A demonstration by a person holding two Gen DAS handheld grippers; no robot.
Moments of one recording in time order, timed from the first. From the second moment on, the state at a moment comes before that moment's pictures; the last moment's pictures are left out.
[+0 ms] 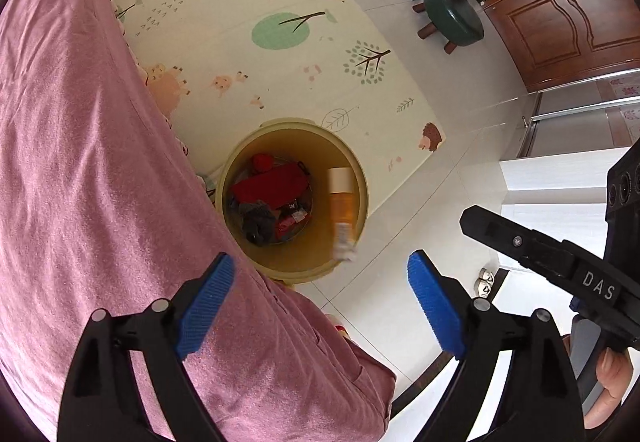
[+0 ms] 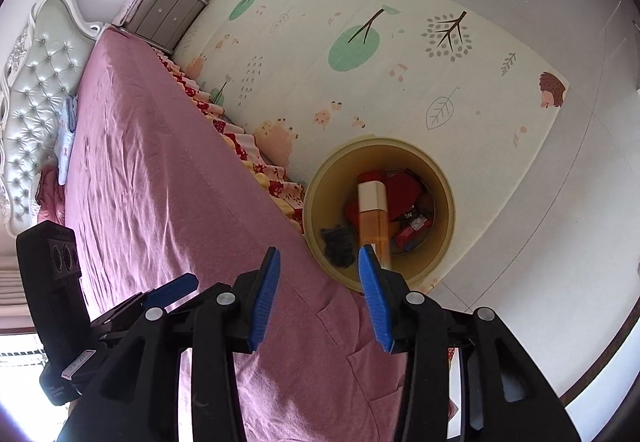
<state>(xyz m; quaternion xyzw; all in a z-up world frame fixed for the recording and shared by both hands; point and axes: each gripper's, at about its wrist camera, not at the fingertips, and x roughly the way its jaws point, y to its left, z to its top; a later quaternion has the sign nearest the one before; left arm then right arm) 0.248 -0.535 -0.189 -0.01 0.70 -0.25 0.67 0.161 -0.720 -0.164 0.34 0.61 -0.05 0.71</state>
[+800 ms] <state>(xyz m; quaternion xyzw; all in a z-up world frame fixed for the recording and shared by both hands) 0.235 -0.514 -0.160 -0.01 0.68 -0.25 0.68 0.164 -0.690 -0.137 0.32 0.61 -0.03 0.72</state>
